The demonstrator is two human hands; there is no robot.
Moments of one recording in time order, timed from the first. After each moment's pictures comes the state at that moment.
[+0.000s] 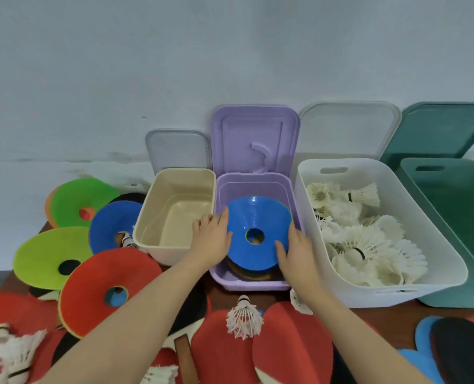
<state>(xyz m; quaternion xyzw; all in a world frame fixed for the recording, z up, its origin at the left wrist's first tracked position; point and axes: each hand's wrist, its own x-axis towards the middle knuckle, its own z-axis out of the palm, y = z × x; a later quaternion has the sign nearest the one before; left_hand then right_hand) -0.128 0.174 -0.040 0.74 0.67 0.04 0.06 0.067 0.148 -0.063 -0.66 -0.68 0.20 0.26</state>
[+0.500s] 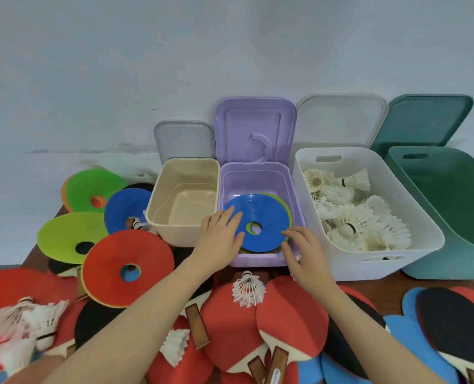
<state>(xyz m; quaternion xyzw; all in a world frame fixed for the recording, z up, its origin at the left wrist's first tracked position) -0.129 0.105 -0.026 0.78 0.61 0.09 0.05 0.082 0.077 -0.048 -0.55 -0.74 0.16 0.36</state>
